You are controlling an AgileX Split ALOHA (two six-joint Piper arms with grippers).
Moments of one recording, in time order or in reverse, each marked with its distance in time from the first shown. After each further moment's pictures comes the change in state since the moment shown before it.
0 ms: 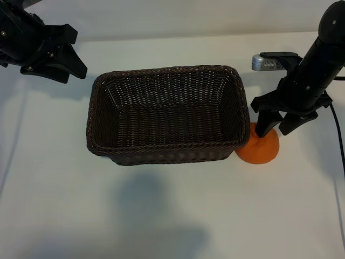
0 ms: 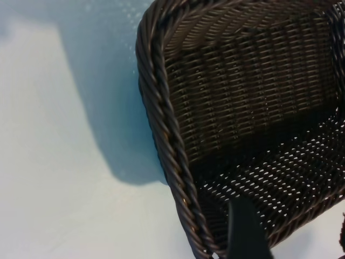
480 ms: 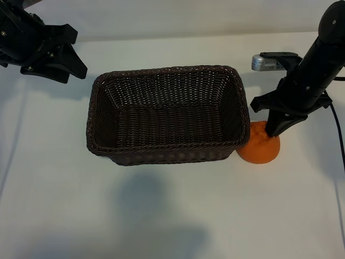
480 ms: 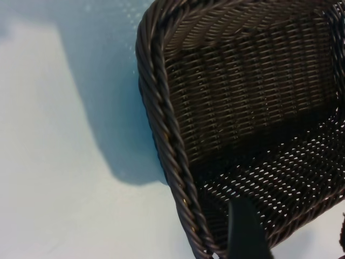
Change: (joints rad) left arm 0.000 0.000 0.000 0.000 0.000 0.000; right arm 0.000 0.000 0.000 0.004 0.007 0.004
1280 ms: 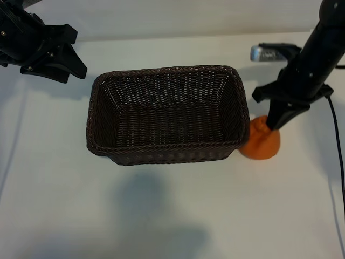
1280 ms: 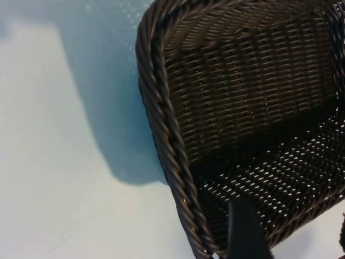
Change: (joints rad) left arm 0.000 0.000 0.000 0.000 0.000 0.001; right arm 0.000 0.000 -0.122 -0.010 0.151 0.001
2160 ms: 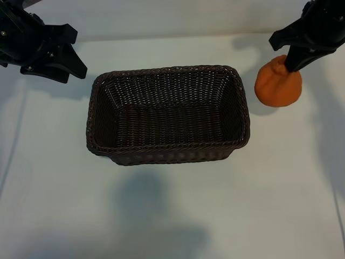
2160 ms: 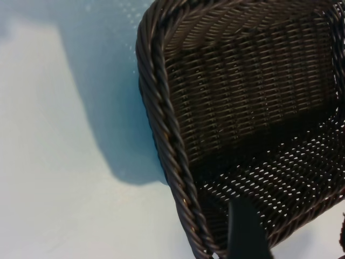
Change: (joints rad) left arm 0.000 0.000 0.000 0.000 0.000 -0.001; right arm 0.000 -0.198 -0.155 -0.129 0.021 0.086
